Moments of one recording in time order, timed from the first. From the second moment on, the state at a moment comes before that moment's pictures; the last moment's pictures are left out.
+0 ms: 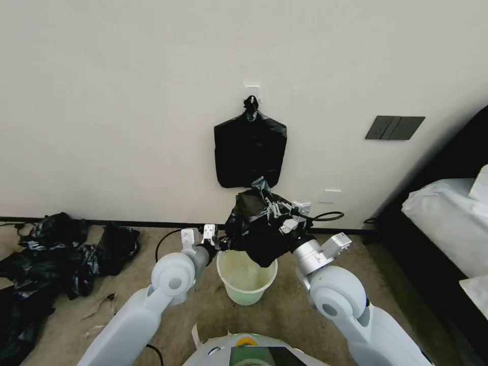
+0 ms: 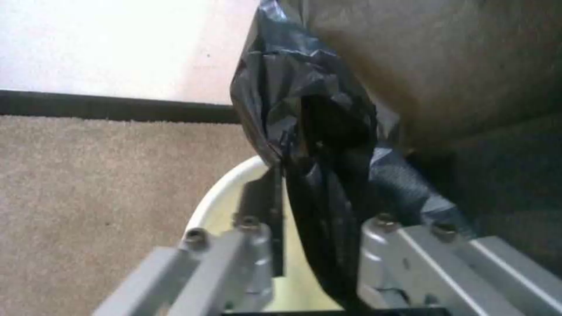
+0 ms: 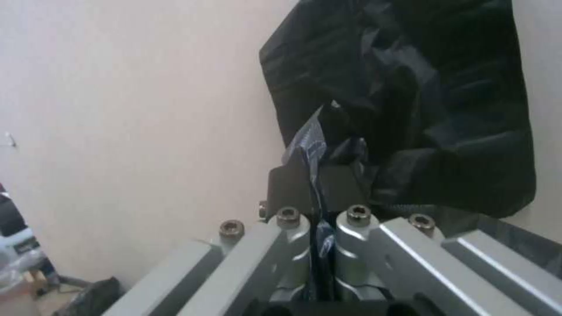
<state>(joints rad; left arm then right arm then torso) 1.08 -1.01 -0.11 -2.25 -1.28 0.68 -0.74 -1.20 1.03 0.14 2.41 0.74 -0.16 0.33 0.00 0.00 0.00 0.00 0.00</state>
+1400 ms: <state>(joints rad) 1.27 -1.11 -0.07 -2.25 -0.99 0.51 -0.65 -1.53 1.27 0.08 2.24 0.62 -0.02 0.53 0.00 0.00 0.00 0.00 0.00</state>
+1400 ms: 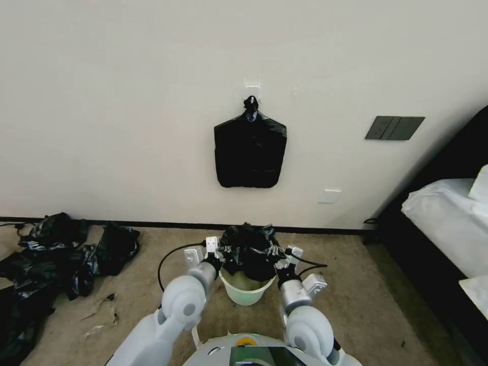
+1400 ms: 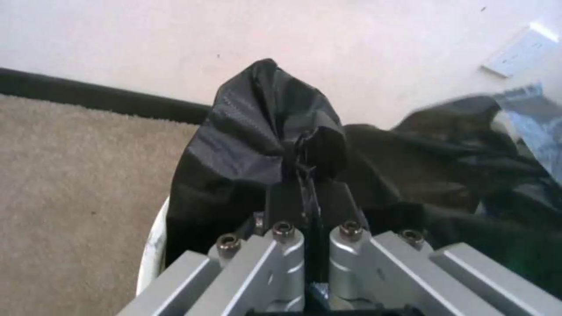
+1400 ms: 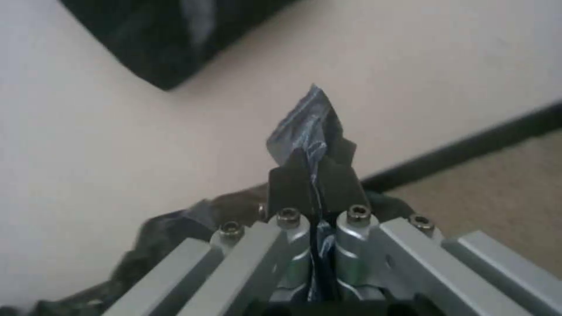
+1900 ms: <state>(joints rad) 1.48 -1.13 -0.11 -2.27 -0.87 0.45 -0.65 -1.60 1.31 0.04 2.20 0.55 -0.13 0.79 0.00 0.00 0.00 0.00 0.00</state>
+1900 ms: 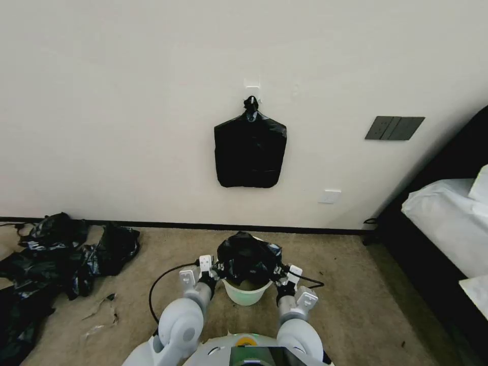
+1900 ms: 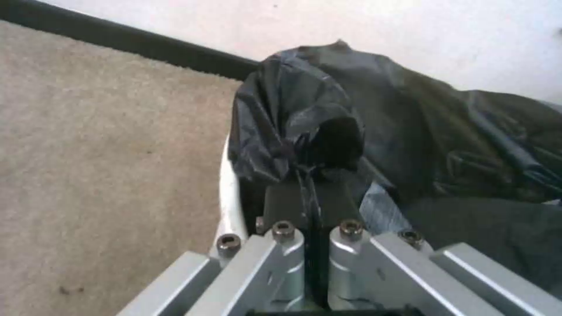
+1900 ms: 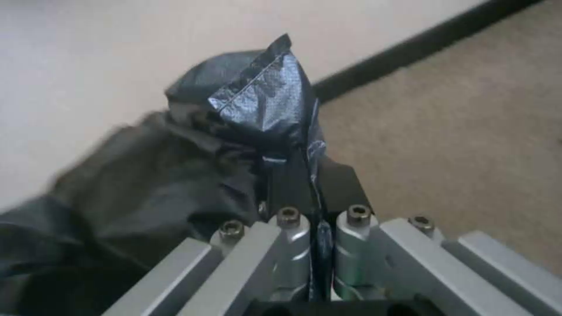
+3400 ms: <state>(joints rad) 1.62 -1.10 -0.11 -2.19 -0.71 0.40 -0.64 -1.55 1.26 -0.01 2.06 0.53 -0.43 0.85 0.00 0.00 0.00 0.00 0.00</state>
